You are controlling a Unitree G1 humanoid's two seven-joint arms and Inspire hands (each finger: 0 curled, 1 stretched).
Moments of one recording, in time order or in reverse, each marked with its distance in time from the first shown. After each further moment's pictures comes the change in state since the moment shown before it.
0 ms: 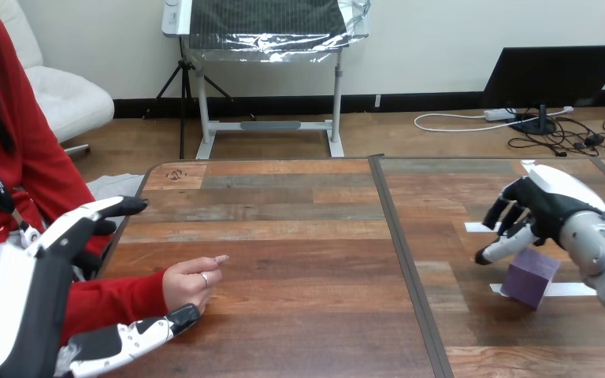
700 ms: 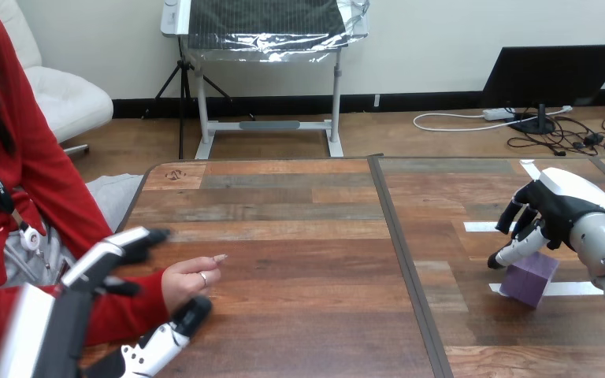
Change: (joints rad) left arm 0.090 -0.032 -0.097 0.077 -0.182 -0.085 0.001; right arm 0.000 -0.021 0.009 0.002 -0.028 0.027 -0.005
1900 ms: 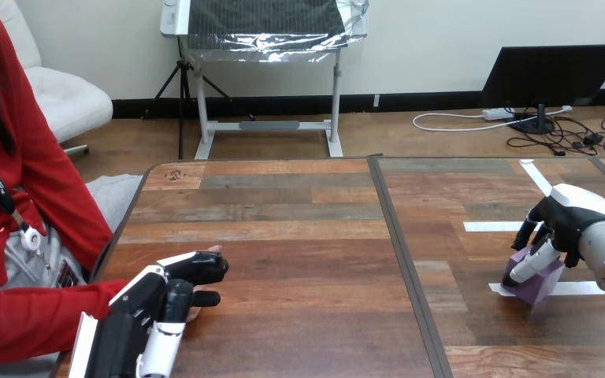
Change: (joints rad) left arm -0.051 -0.027 -0.261 0.263 -0.383 -0.180 -0.048; right arm 0.000 -0.004 0.021 0.002 -0.025 0.104 0.062
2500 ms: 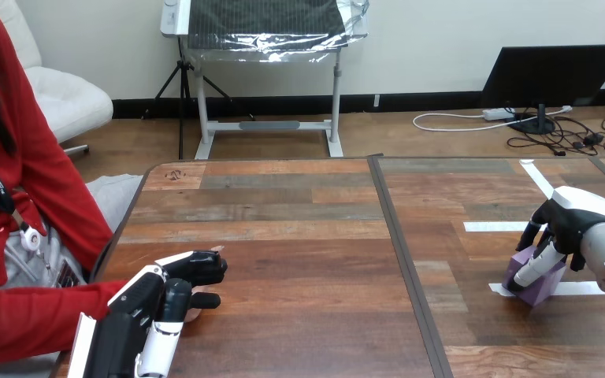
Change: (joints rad) left arm 0.000 0.000 -0.004 0.000 -0.025 0.006 -0.004; right arm 0.000 -0.001 0.012 0.000 -0.025 0.020 0.000
